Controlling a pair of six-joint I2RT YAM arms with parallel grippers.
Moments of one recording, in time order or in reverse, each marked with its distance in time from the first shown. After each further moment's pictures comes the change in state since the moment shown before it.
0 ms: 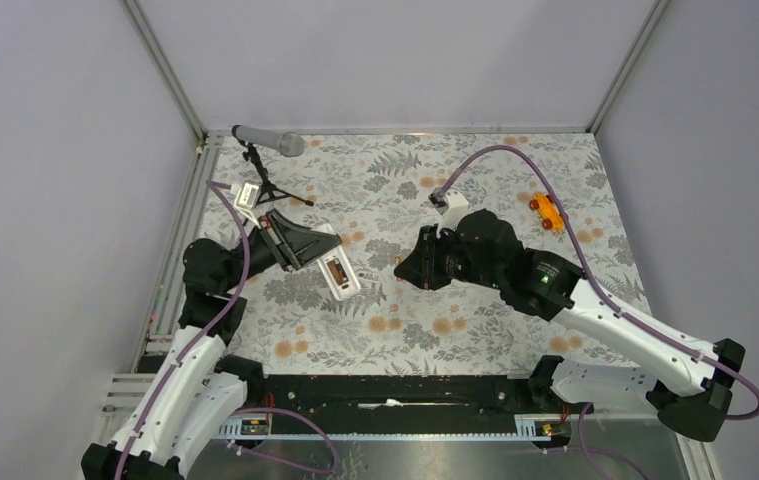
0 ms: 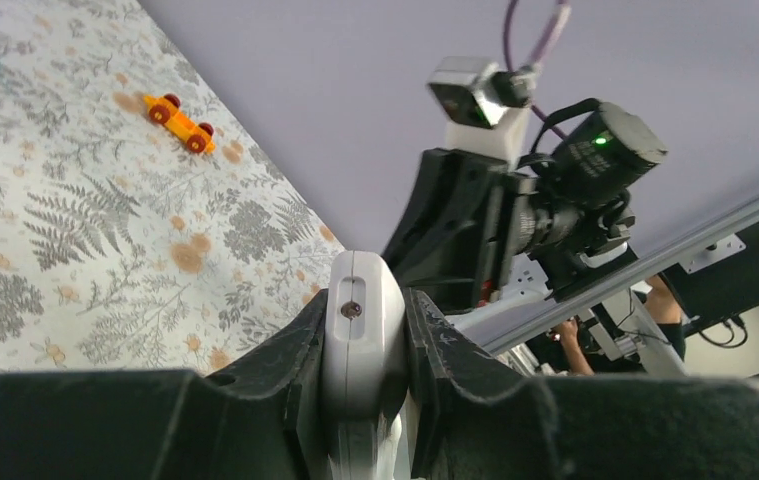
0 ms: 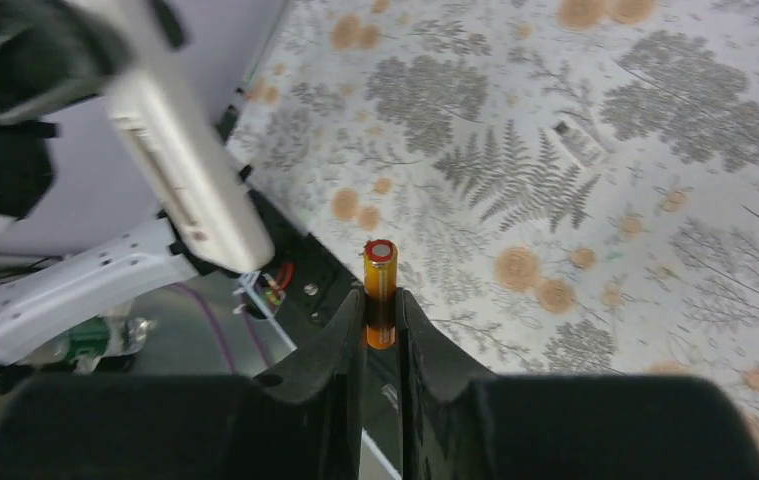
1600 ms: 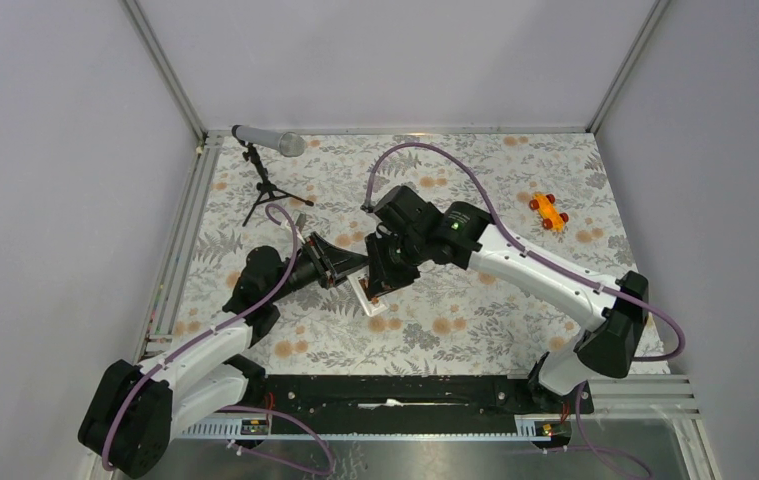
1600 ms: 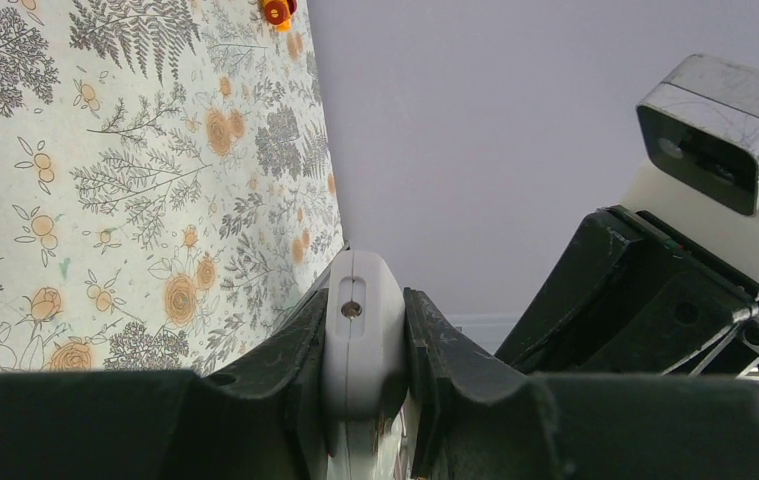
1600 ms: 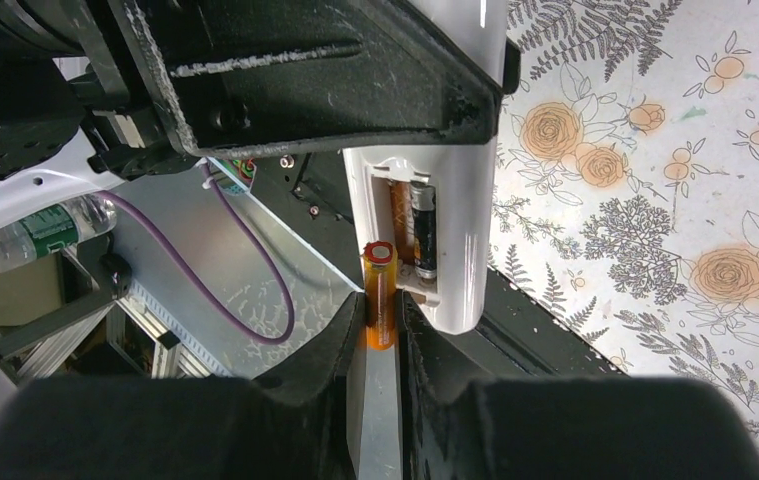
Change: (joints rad) left arm -0.226 0.269 -0.261 0.177 -0.287 -0.283; right arm 0.025 0.488 0.439 -0.415 -0.243 0.005
